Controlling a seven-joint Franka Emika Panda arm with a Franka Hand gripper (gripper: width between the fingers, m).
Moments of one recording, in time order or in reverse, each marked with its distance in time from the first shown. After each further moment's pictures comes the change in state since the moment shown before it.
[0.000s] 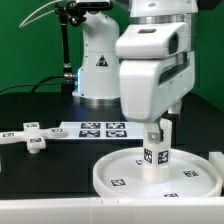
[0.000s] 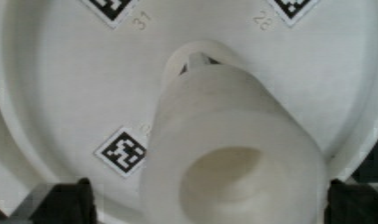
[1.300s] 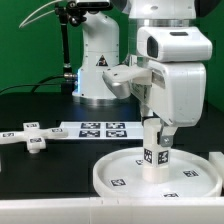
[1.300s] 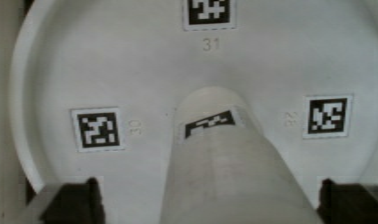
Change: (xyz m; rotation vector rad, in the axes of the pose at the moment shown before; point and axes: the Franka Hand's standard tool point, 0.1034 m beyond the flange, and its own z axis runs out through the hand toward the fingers) arm -0.013 0.003 0.004 -0.005 -0.058 -0.588
